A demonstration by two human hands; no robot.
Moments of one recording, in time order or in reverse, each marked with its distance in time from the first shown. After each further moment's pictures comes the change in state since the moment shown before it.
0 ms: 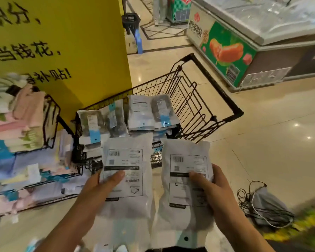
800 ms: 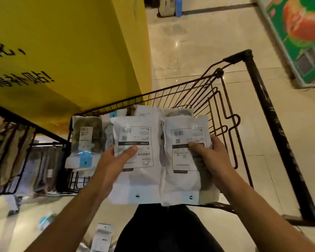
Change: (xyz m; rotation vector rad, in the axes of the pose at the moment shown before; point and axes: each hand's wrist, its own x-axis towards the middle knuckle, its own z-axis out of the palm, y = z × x) left_hand 0.302 0.125 0.116 -0.042 0.247 -0.160; right_hand 0.399 -0.131 0.062 -0.184 -0.230 0.109
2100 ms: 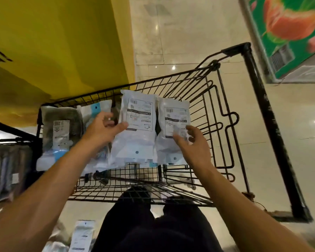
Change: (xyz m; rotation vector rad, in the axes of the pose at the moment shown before) left_hand 0.119 0.025 -0.015 0.377 -0.093 0.131; right_hand 0.040 0.017 0.047 -0.337 0.170 -0.141
